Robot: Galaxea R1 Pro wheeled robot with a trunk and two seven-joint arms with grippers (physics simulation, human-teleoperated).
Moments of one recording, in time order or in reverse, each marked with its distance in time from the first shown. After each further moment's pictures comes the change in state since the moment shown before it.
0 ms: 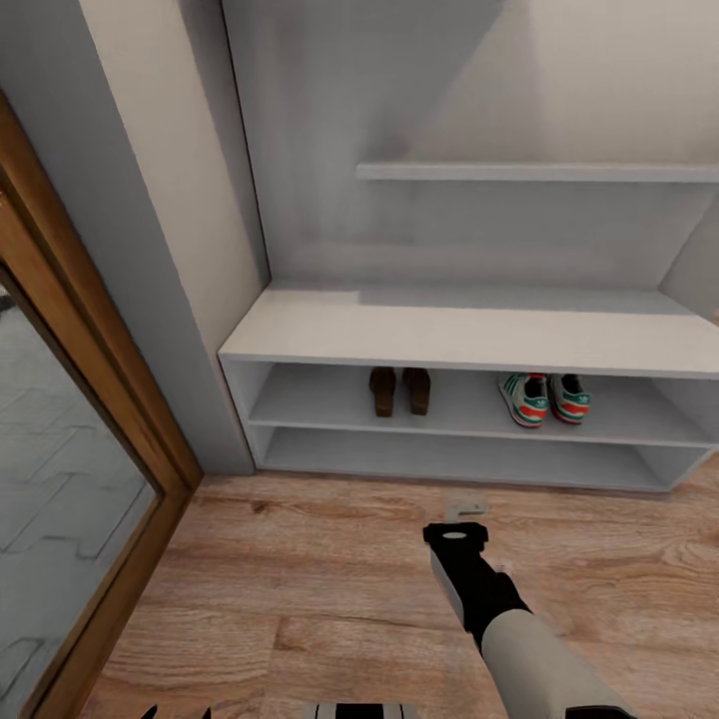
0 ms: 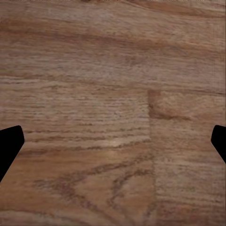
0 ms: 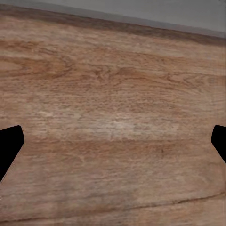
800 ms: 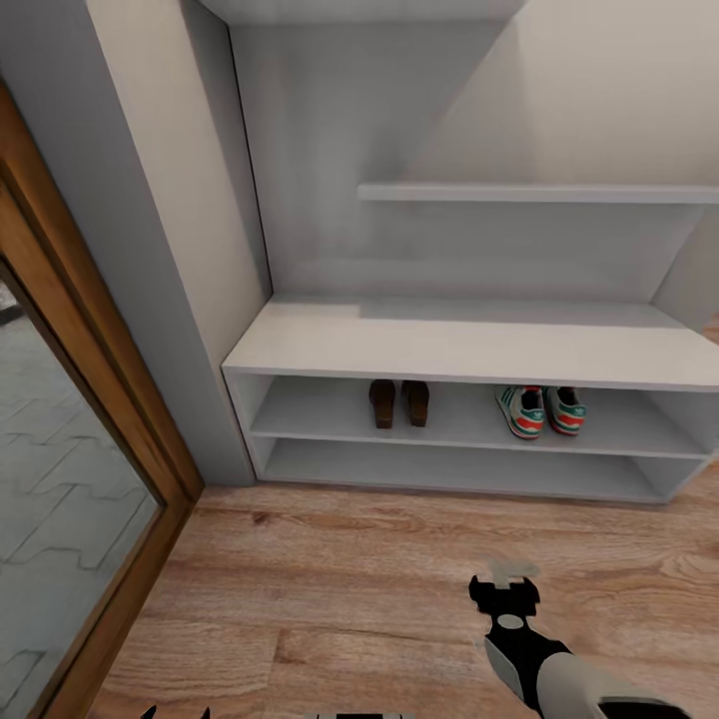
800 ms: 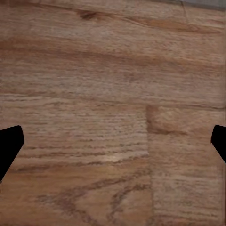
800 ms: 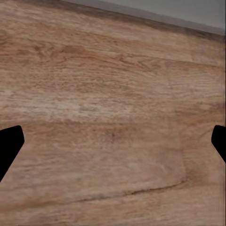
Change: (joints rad) left arm 0.000 0.000 0.003 -0.002 -0.002 0.002 0.000; right arm 0.003 -0.164 0.000 0.481 0.000 -0.560 0.010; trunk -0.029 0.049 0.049
